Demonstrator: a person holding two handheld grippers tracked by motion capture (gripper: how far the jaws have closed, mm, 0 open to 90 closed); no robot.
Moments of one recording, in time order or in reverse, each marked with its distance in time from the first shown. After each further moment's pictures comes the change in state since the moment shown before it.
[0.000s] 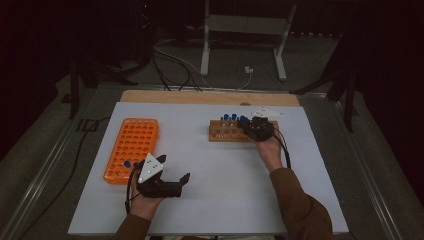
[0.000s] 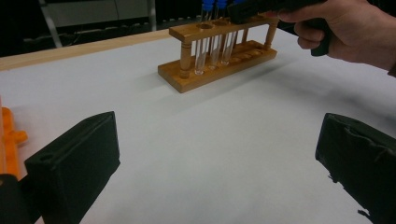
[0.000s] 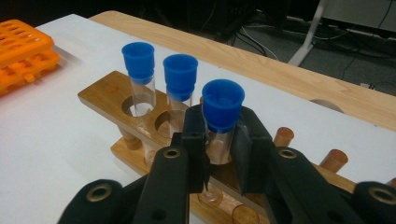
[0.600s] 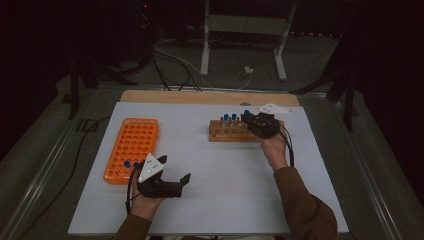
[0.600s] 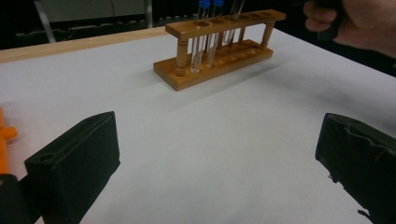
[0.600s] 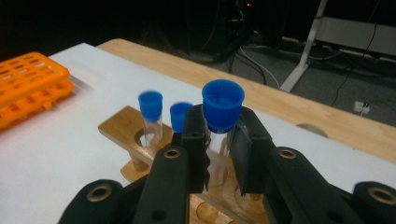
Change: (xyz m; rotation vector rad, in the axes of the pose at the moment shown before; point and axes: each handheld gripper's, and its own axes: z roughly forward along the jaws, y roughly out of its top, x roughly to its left) left arm 0.000 -0.001 0.002 0.006 -0.017 -0.018; right arm -0.002 0.019 -0.025 -0.080 0.001 0.002
